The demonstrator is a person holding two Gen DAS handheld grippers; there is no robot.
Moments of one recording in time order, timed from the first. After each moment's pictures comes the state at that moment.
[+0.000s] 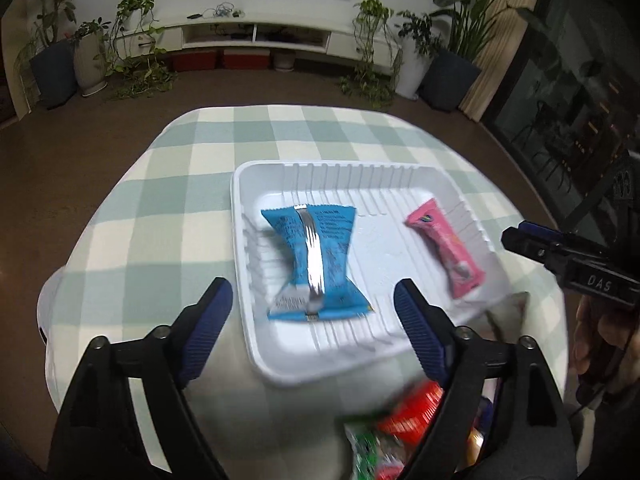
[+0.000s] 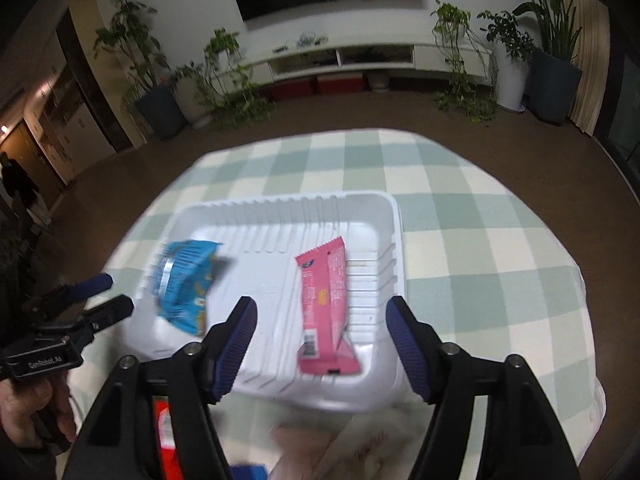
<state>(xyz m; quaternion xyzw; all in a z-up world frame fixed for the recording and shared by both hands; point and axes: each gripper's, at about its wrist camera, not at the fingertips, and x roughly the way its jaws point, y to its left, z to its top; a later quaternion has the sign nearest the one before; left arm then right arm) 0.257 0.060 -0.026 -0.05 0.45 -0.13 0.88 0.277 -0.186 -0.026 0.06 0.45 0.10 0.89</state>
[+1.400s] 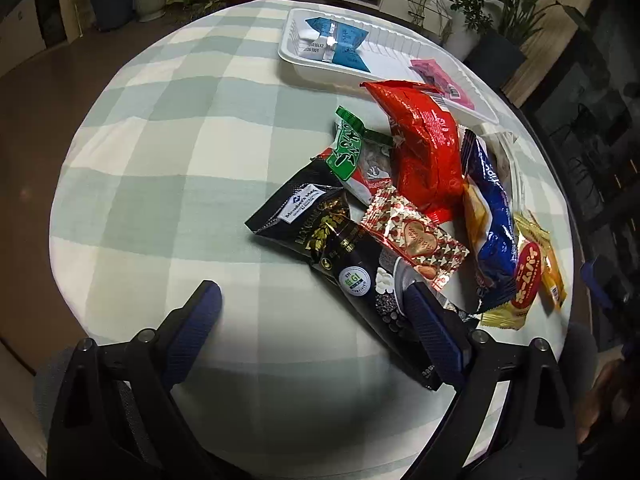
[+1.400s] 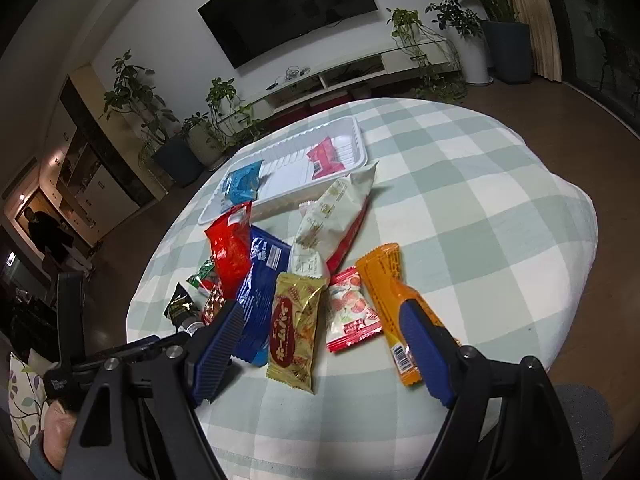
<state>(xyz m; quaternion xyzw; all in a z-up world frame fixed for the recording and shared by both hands) 0.043 0.041 -0.085 -0.10 0.53 -0.04 0.84 0.026 -0.215 -0.055 0.17 0.40 0.09 0.90</state>
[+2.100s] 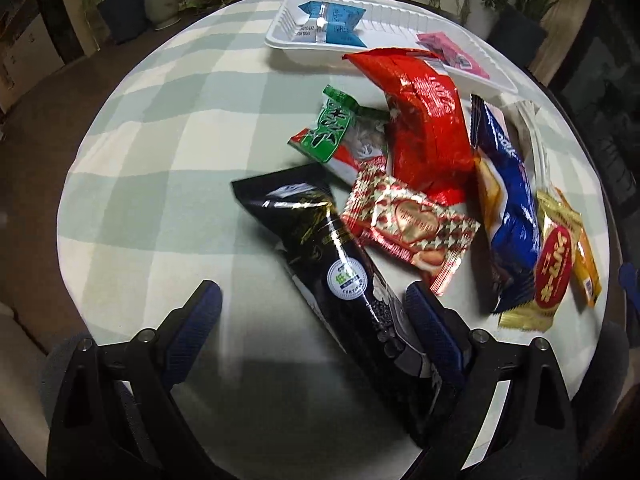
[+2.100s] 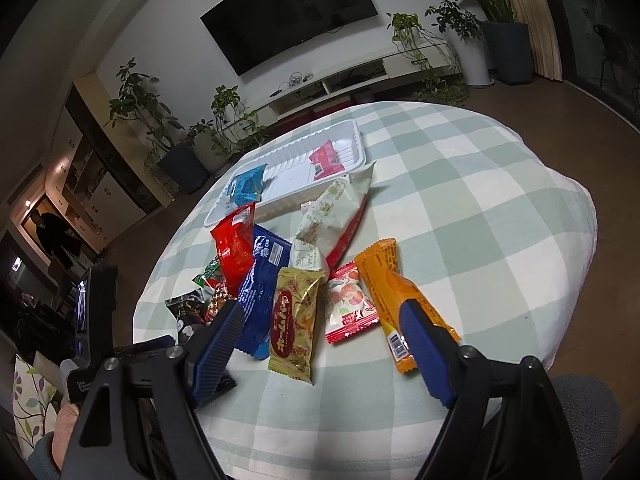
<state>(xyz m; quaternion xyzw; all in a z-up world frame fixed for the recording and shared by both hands) 0.041 0.004 -0.094 -0.03 0.54 0.01 0.84 0.013 -0.223 -0.058 0.18 0.38 0.10 0.90</state>
